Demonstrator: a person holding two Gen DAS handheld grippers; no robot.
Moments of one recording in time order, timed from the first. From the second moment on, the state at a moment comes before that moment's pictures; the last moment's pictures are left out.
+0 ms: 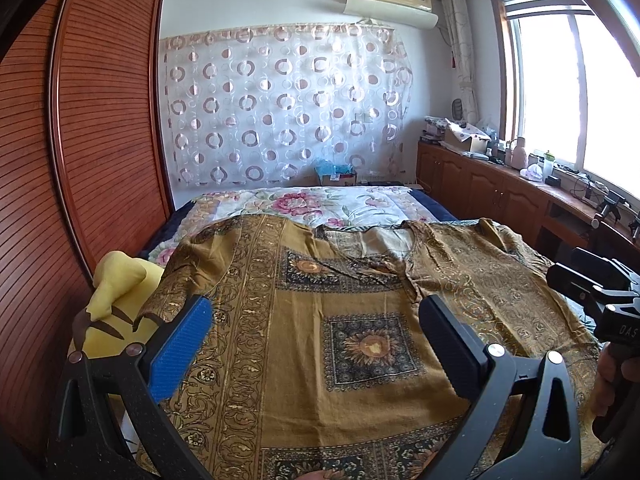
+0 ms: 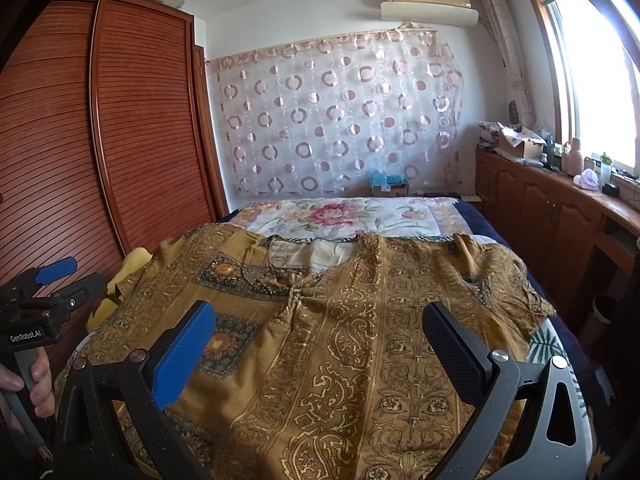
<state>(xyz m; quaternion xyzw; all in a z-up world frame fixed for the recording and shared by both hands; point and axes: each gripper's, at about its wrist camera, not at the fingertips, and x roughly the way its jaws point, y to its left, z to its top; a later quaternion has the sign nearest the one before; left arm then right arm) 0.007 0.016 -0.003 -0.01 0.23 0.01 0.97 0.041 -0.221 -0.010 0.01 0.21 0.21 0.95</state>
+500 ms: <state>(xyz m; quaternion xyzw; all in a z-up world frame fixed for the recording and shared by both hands) 0.028 0.060 -0.024 0.00 0.26 0.03 0.97 0.068 -0.201 -0.013 -0.01 0.21 0.23 0.95</state>
